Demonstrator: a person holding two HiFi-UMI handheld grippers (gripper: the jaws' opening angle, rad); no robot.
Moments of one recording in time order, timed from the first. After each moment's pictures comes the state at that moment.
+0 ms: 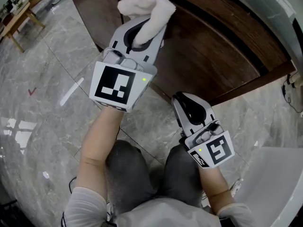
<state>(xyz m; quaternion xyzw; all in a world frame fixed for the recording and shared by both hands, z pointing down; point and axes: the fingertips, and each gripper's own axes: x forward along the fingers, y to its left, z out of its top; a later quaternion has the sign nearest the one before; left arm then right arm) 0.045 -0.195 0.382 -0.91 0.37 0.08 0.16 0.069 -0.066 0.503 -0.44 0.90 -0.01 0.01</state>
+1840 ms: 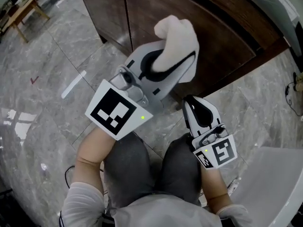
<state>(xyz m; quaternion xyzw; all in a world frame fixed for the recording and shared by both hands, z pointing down) 0.084 -0.065 0.396 -0.96 0.23 0.10 0.10 0.105 -0.009 0.522 -0.46 0.89 -0.03 0.00</state>
